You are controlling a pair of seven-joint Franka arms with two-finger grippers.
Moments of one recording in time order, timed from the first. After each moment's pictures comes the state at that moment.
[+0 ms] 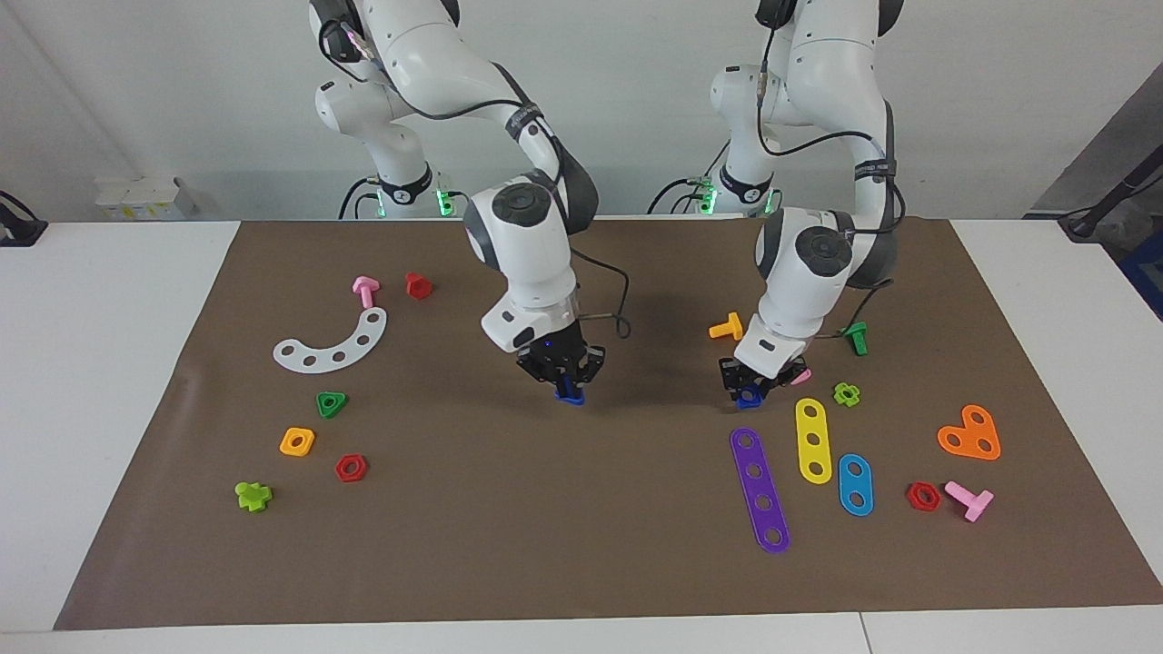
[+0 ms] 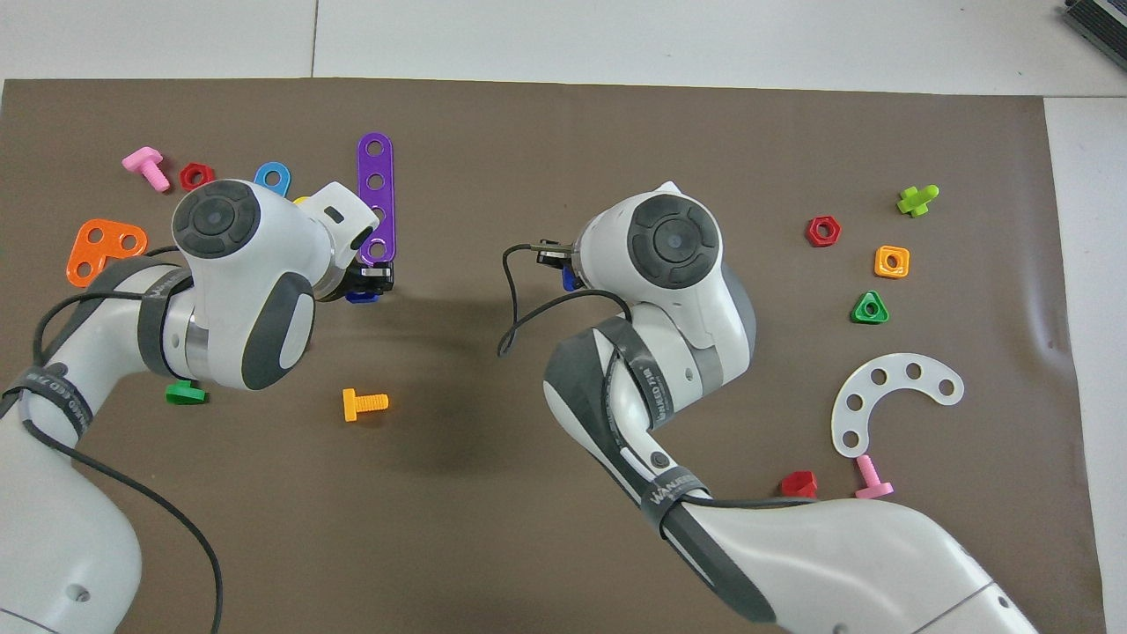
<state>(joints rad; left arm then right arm) -0.27 0.30 -0.02 -1.91 -0.02 2.26 -0.26 0.57 0.49 -0.05 -1.61 0.07 2.35 0.66</state>
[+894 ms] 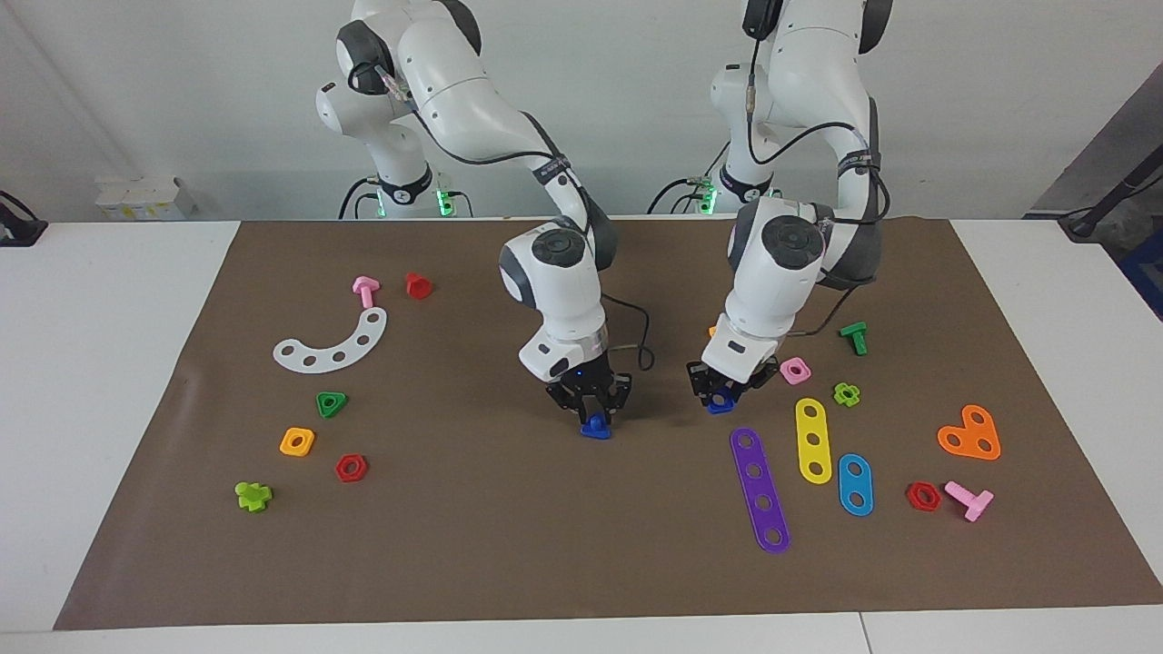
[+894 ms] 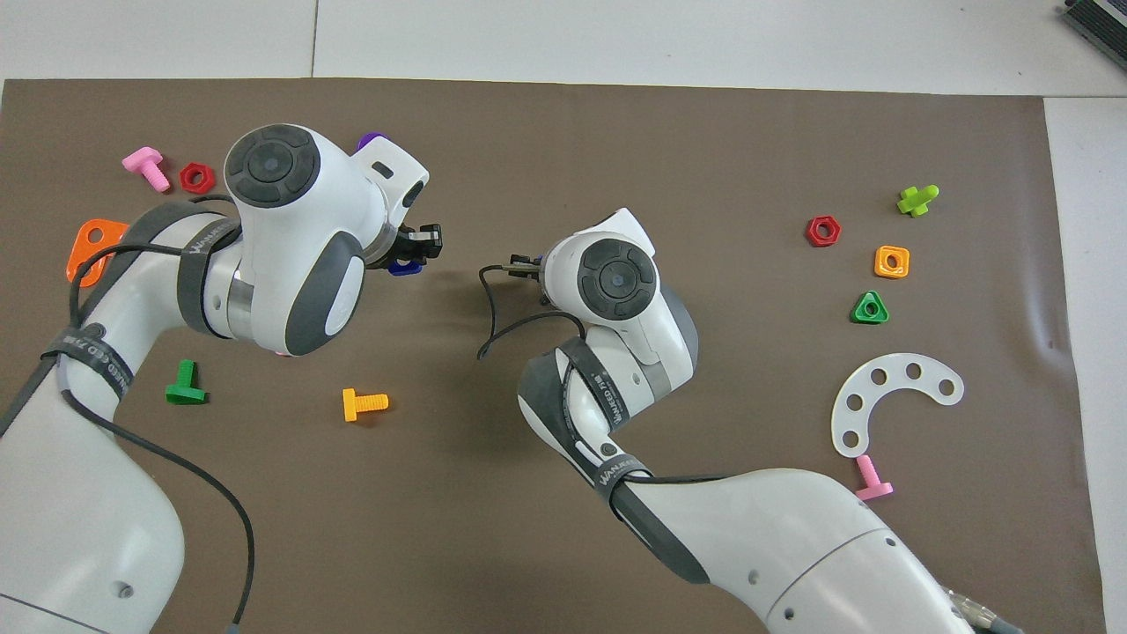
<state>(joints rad) -0.36 0.37 -0.02 -1.70 -0.02 2.14 -0.43 0.60 0.60 -0.05 -1.63 0.04 2.53 0.68</state>
